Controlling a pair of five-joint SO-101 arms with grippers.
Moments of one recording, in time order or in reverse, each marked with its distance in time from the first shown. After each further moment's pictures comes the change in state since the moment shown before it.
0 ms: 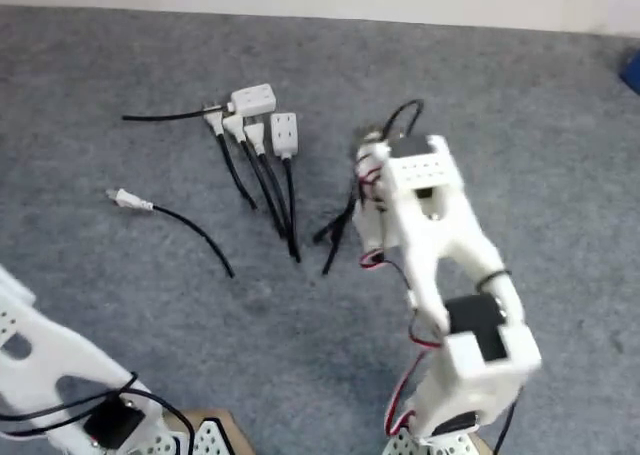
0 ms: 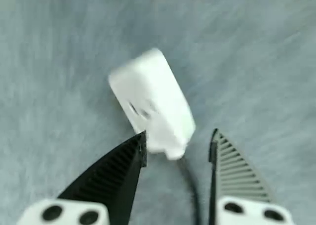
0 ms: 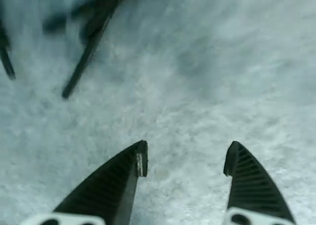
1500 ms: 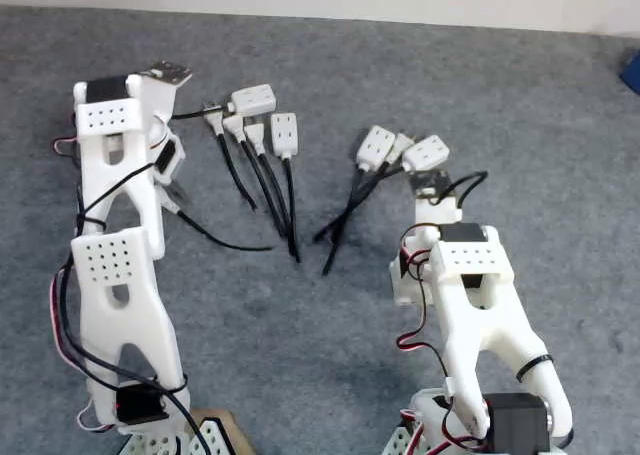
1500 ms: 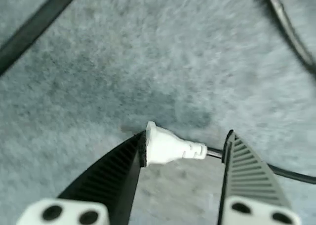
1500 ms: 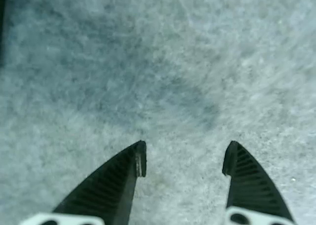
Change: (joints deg) left arm 42.5 -6.3 10.5 20.0 -0.2; right arm 7.6 -27.3 42.0 -22.4 -2.3
